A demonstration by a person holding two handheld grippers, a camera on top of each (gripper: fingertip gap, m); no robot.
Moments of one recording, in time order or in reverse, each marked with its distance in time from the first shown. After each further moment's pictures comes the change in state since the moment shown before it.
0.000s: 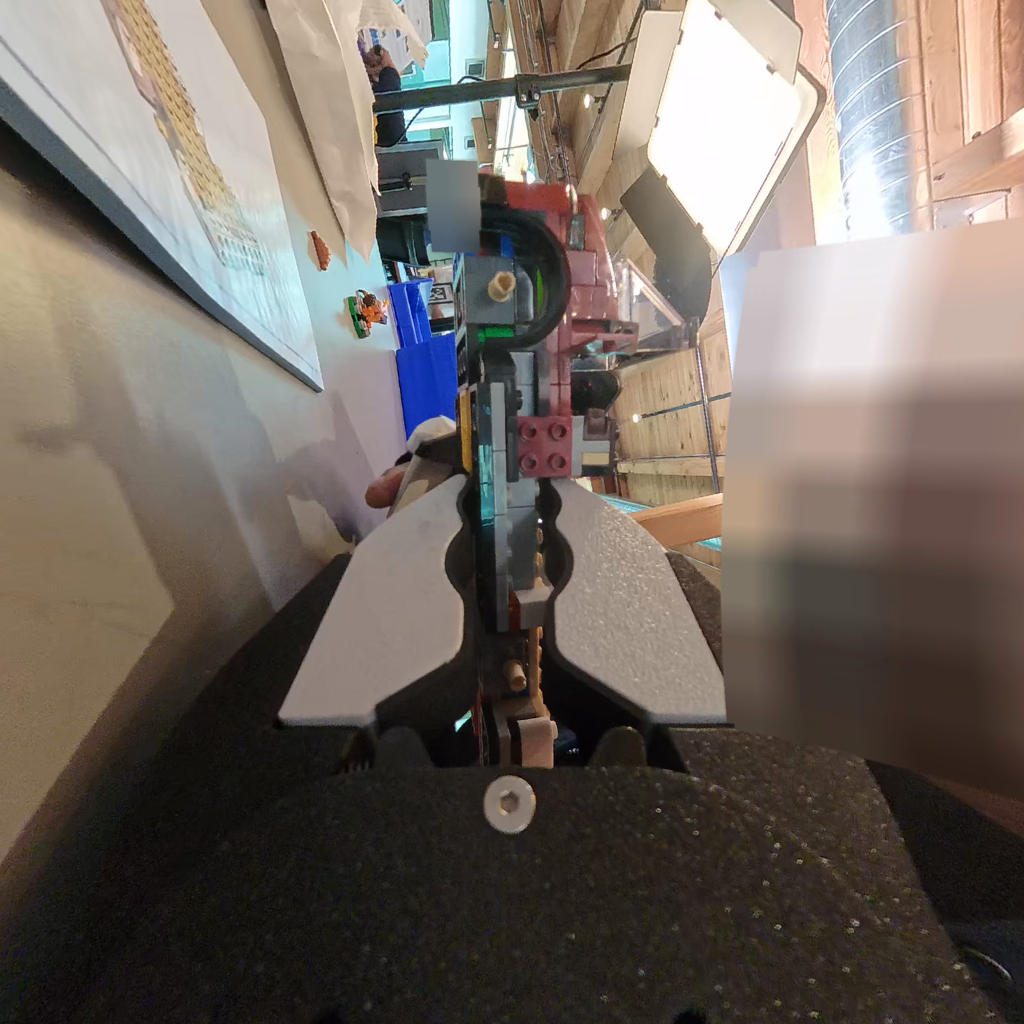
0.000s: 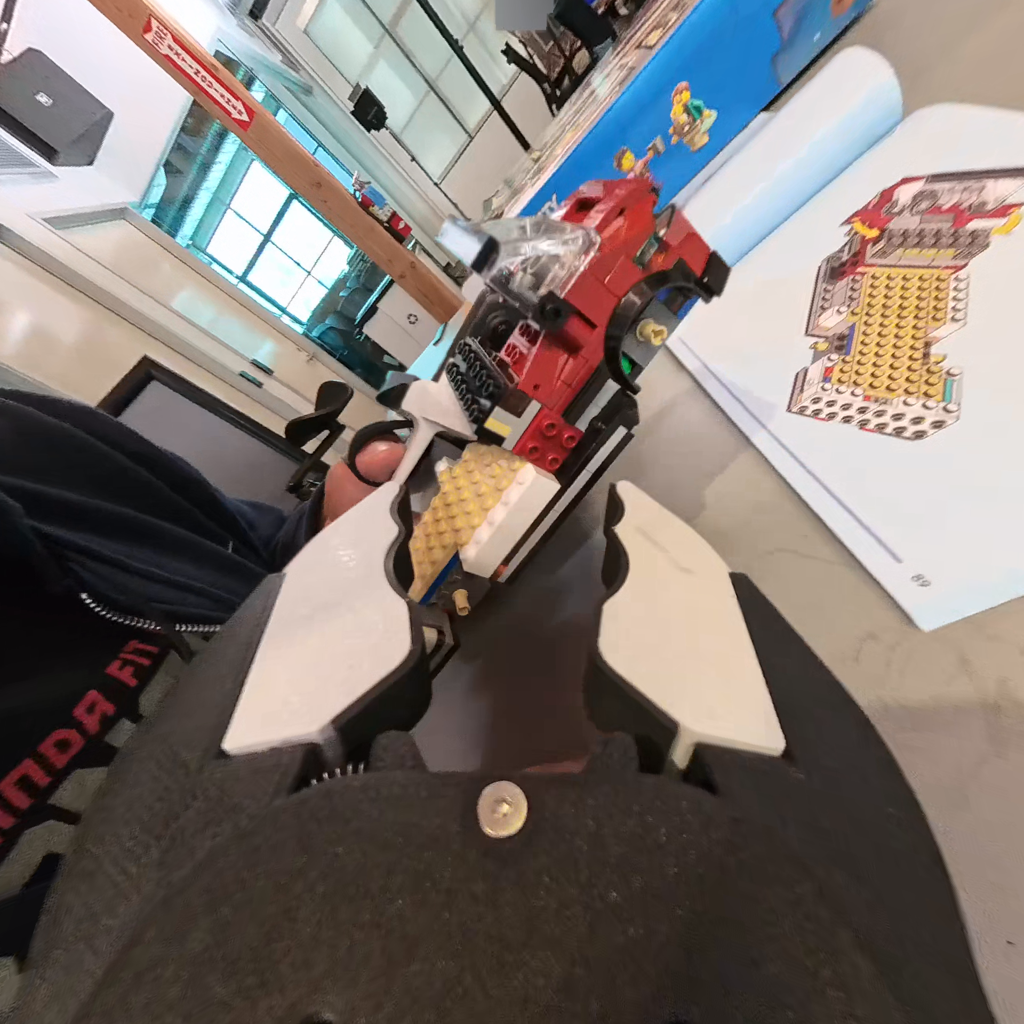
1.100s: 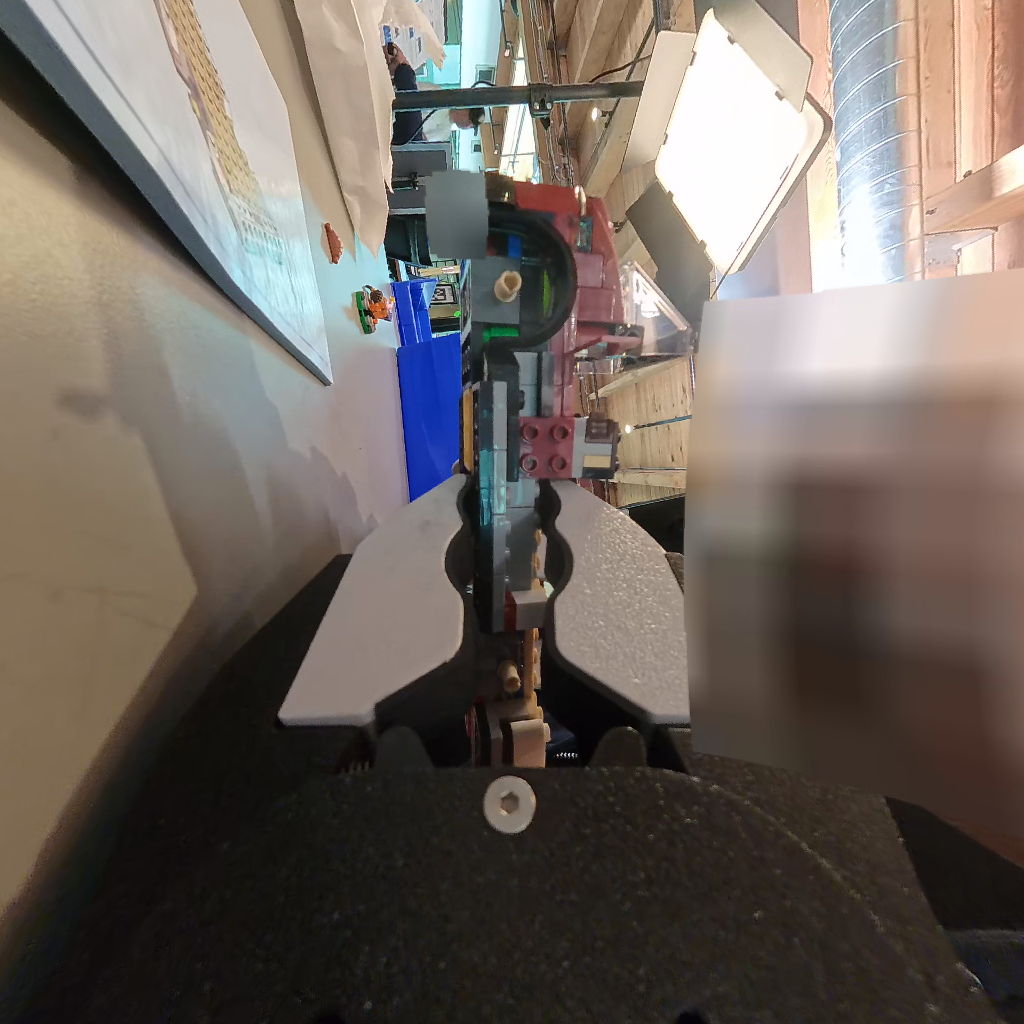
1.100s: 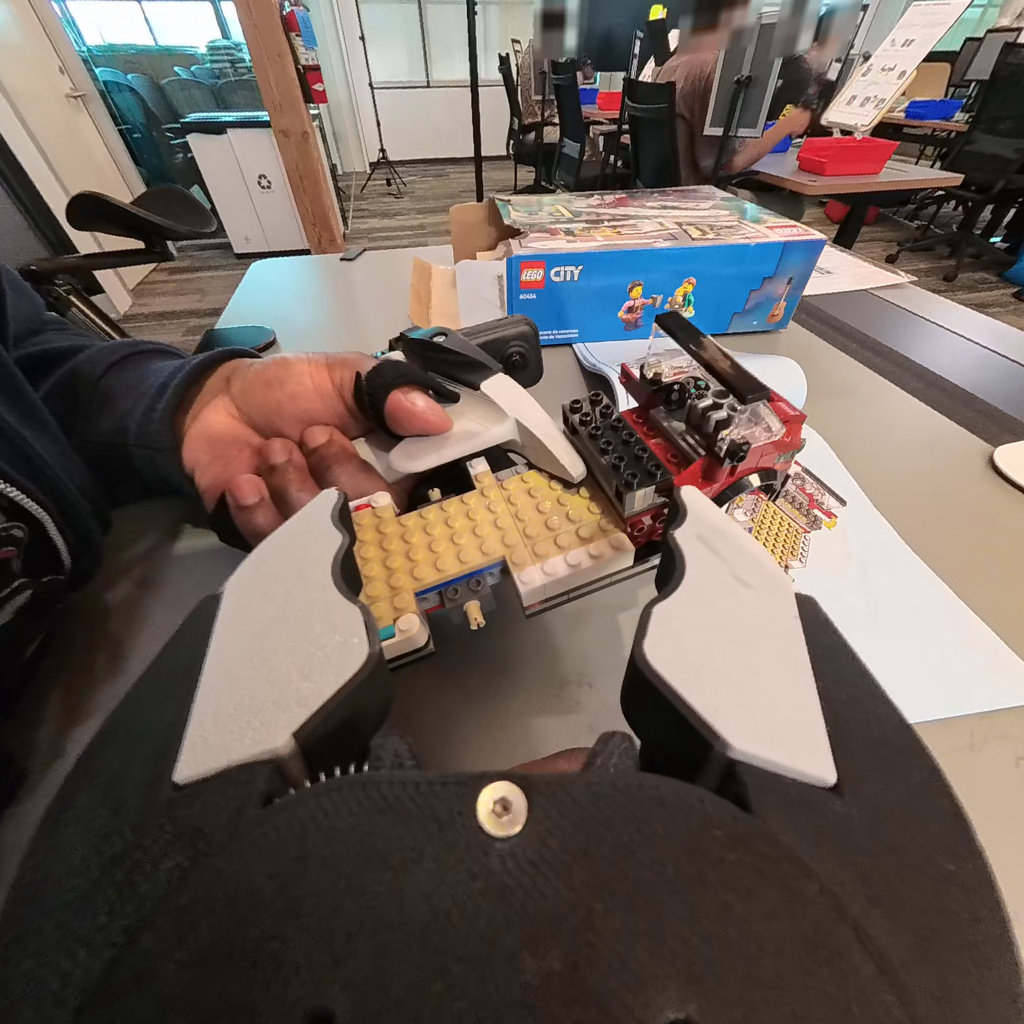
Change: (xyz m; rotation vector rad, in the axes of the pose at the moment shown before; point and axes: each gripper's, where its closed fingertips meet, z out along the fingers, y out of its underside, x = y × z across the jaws) left arm -0.004 -0.001 0.001 0.010 -0.004 -0.055; right arm -0.023 0.001 0.007 0.017 0.202 -0.737
